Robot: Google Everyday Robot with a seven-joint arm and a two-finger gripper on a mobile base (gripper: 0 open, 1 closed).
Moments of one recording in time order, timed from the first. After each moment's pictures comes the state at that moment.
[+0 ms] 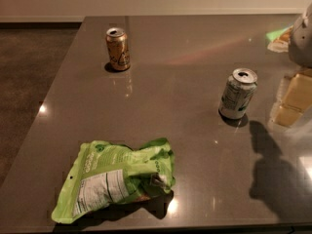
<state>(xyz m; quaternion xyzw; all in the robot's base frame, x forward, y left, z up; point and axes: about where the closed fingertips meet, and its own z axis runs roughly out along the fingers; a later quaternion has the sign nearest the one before) 0.438 -0.217 0.976 -0.60 0.78 -0.03 0.16</state>
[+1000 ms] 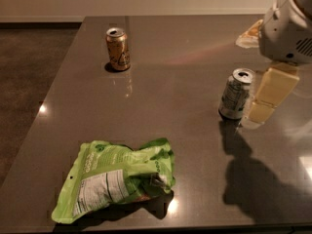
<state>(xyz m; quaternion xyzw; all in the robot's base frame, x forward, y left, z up) 0.437 -0.159 0.986 -0.65 0.74 0.01 0.18</state>
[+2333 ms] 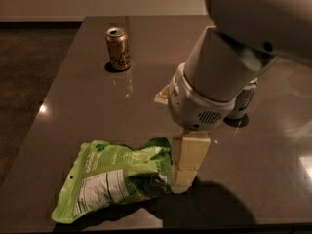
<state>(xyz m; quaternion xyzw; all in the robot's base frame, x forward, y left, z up) 0.370 -0.022 0.906 -0.75 0.64 0.10 0.15</state>
